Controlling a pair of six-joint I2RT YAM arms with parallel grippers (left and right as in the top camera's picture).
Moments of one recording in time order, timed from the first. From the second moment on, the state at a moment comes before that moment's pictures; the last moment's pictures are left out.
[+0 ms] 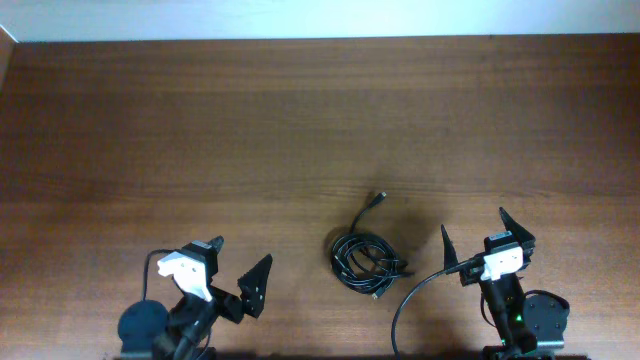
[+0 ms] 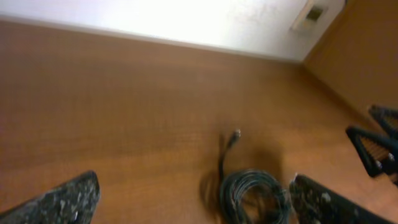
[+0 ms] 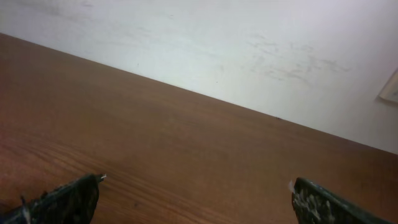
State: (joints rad) left arm 0.02 0.11 0.44 -0.65 0.51 -0.20; right arm 0.00 0.01 0.01 -0.05 -0.23 -0.21
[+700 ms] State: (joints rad) left arm 0.02 0.44 0.79 -1.07 0.76 -0.18; right arm 0.00 0.01 0.01 -0.05 -0.23 -0.21
